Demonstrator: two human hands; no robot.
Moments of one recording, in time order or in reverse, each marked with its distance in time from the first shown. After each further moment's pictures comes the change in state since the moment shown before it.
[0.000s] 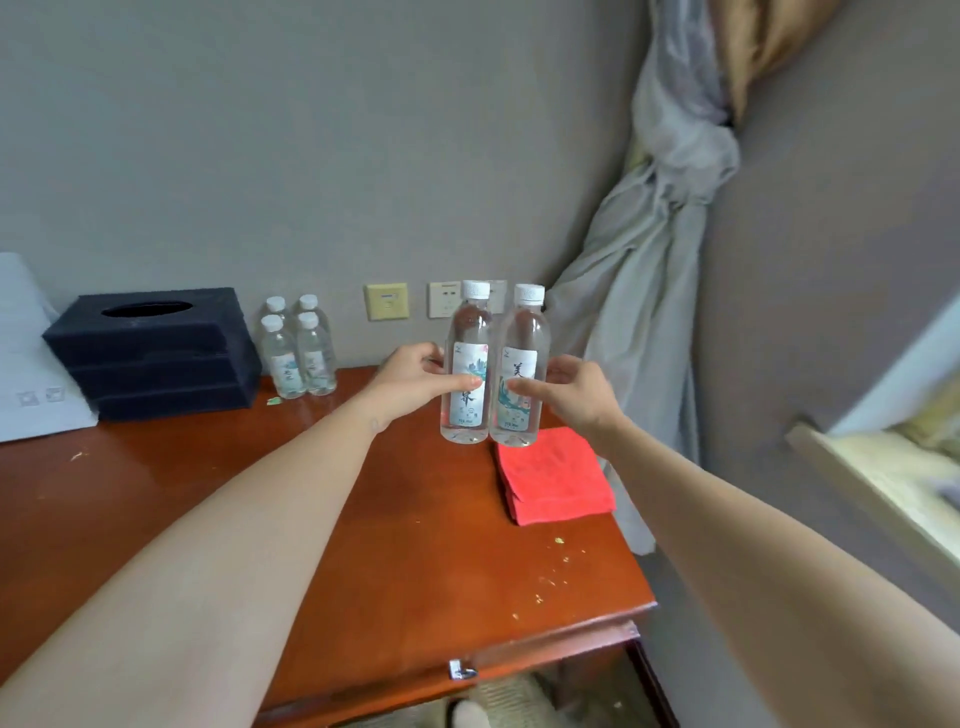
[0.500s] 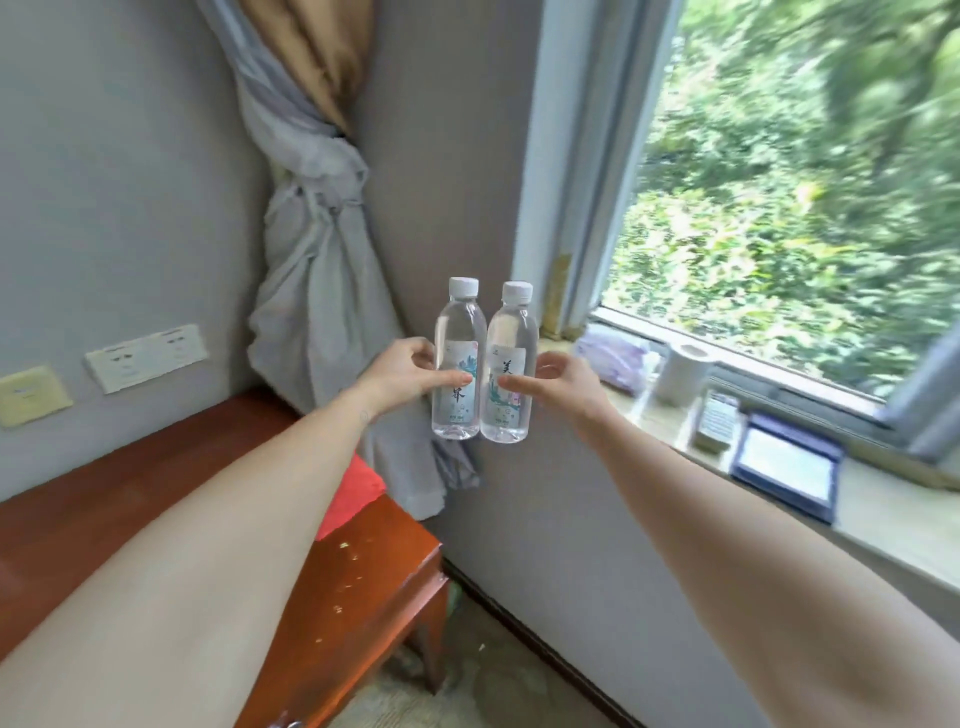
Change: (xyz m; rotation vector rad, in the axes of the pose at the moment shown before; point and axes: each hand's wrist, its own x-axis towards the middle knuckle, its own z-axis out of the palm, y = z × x) left_hand -0.011 0.155 0.243 0.031 -0.500 0.364; right_hand -0.179 0.083 -0.227 -0.113 0.569 0.203
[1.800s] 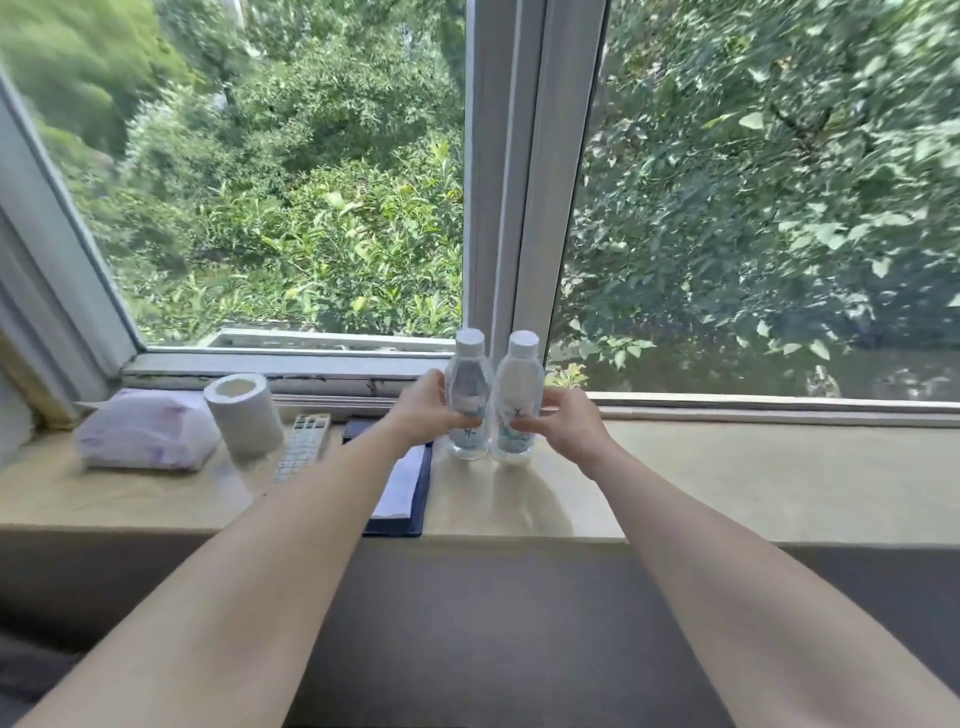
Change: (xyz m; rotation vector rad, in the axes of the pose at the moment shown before) left_hand 0.094 0.222 0.516 0.095 -0.605 0.232; right_hand -0.100 0.298 -0.392 -0.001 0.531 0.439
